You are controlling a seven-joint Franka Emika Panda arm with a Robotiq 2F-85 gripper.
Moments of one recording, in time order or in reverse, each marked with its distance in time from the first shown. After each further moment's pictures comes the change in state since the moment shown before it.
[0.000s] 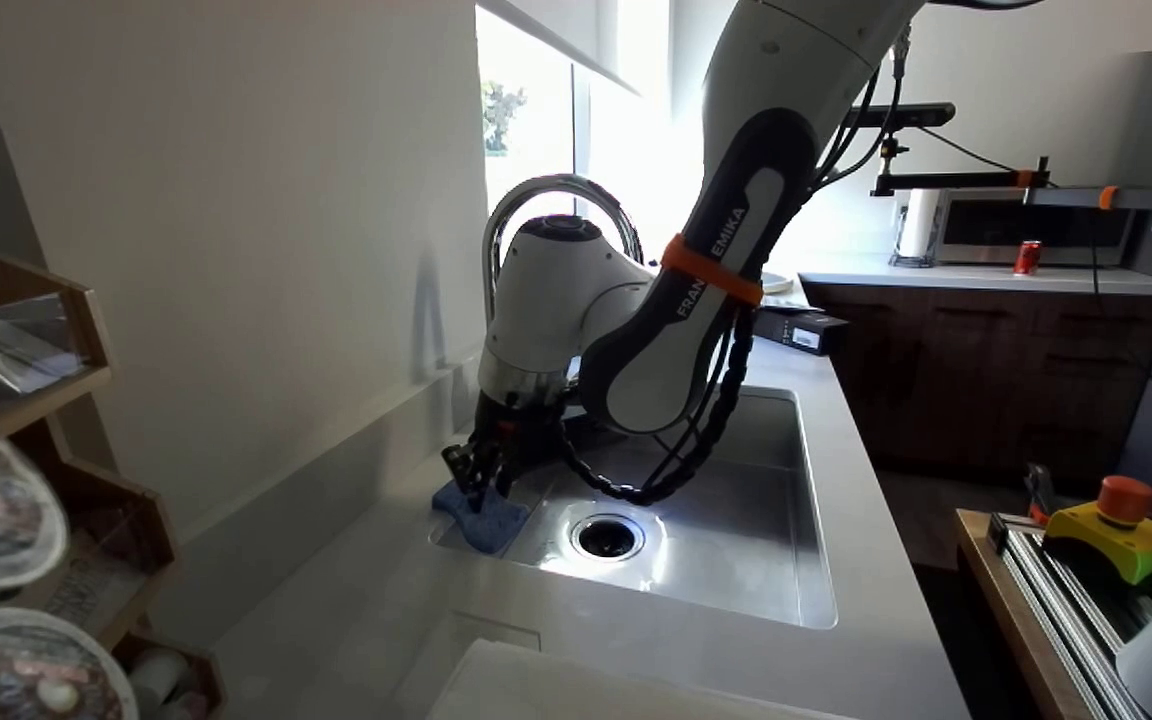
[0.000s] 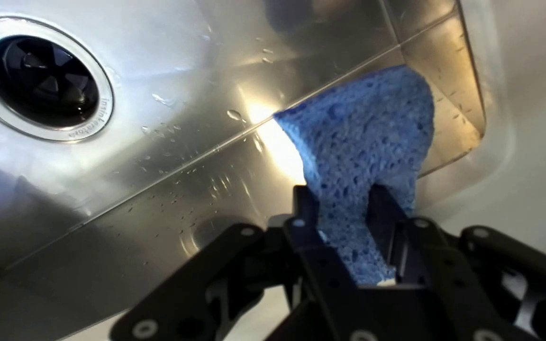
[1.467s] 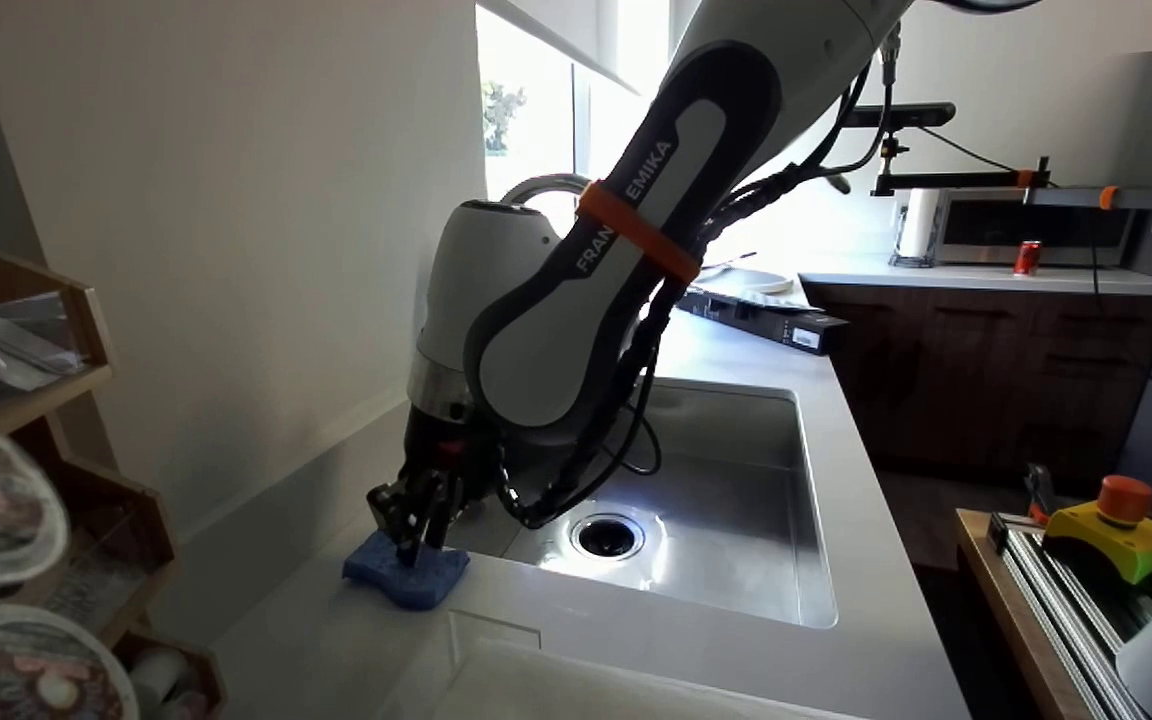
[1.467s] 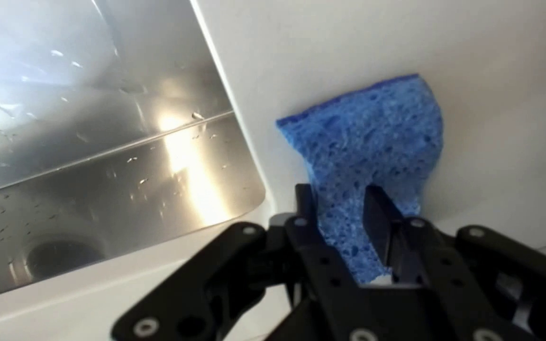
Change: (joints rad) arm 0.082 0.020 0.105 0.086 0.477 -0.110 -0.565
